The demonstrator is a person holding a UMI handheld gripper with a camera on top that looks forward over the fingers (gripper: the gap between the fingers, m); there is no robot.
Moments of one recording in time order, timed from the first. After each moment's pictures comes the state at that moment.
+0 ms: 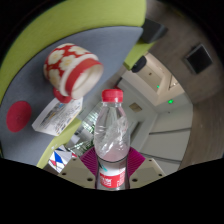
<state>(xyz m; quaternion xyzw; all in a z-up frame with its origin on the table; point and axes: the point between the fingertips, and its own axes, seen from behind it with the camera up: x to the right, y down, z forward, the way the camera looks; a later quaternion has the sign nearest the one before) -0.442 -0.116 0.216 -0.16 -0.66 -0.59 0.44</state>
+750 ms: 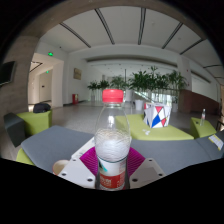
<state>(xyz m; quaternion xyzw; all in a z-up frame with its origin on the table) -0.365 -0.141 0.168 -0.77 -0.10 0.06 0.62</state>
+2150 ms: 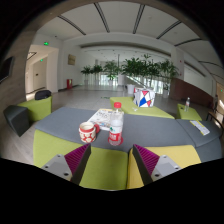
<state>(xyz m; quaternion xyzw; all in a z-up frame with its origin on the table) -0.334 -0.416 0.172 -0.83 -0.07 0.01 0.55</state>
